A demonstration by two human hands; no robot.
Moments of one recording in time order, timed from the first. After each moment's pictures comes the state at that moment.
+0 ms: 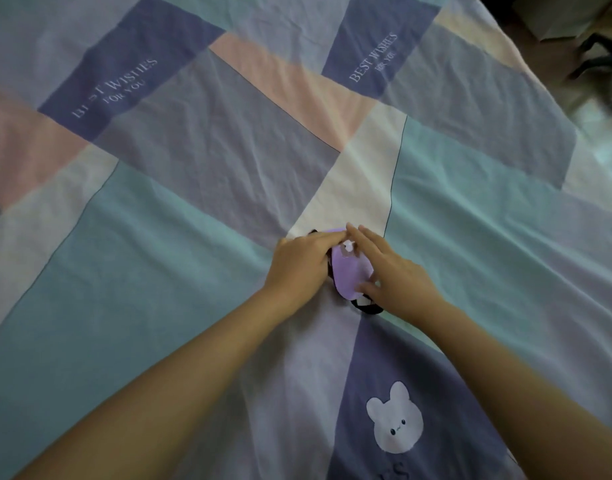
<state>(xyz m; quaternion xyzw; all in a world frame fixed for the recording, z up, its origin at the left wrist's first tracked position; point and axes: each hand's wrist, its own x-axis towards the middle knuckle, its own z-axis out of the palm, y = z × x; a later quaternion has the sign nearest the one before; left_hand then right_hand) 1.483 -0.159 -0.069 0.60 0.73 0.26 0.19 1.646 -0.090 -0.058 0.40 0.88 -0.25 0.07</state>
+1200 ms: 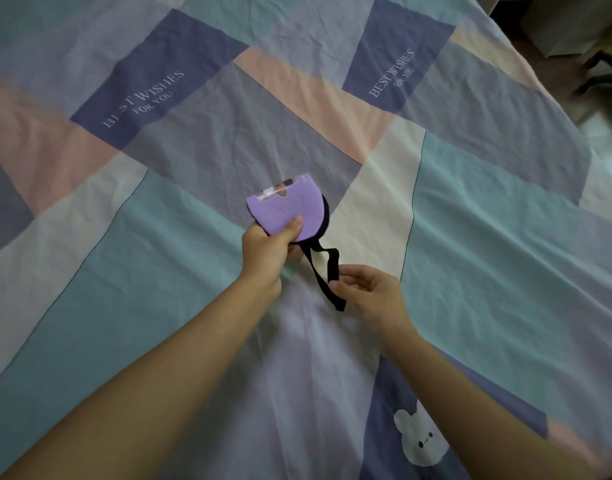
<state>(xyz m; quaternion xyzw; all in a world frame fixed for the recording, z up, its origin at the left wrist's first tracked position) 1.420 -0.170 -0.046 0.04 0.62 0.65 0.43 1.577 -0.149 -0.054 0.53 0.51 -0.65 -0.21</state>
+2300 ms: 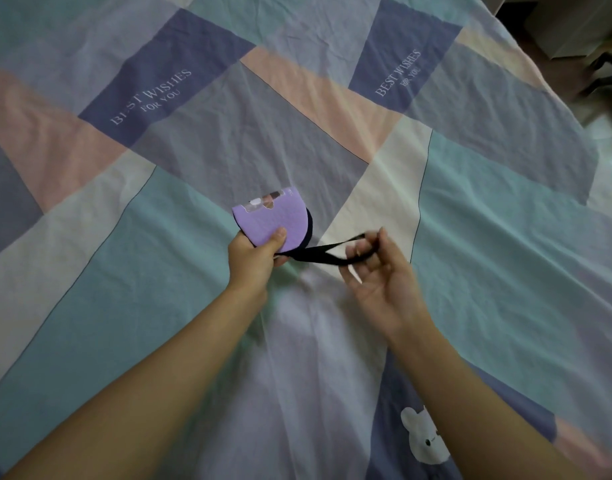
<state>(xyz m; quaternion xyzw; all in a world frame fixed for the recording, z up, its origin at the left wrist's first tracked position) 1.403 -0.196 -0.062 0.05 0.67 0.64 0.39 1.564 -0.142 -0.026 0.39 0.19 -0.84 -0.34</state>
